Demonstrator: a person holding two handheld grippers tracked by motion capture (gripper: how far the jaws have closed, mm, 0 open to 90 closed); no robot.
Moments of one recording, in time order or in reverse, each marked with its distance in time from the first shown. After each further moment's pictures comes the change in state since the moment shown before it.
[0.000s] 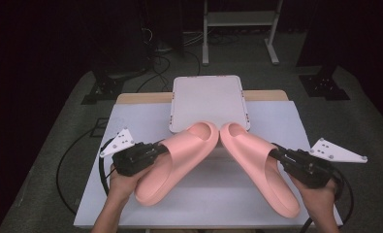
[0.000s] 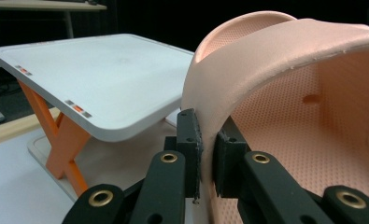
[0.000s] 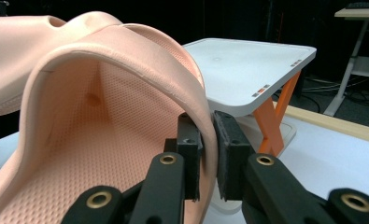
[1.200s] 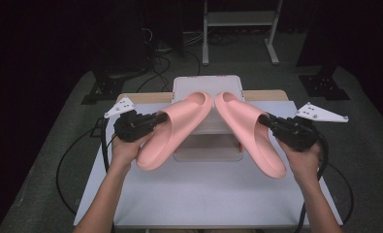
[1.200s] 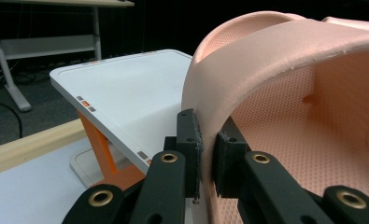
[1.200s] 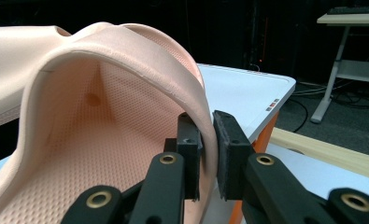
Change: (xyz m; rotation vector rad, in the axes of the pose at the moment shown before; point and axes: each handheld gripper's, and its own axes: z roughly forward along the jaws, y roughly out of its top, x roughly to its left) left arm 0.056 0.042 0.033 0.025 0.087 -0.069; right arm -0.033 0.048 0.055 -0.008 -0.051 0.037
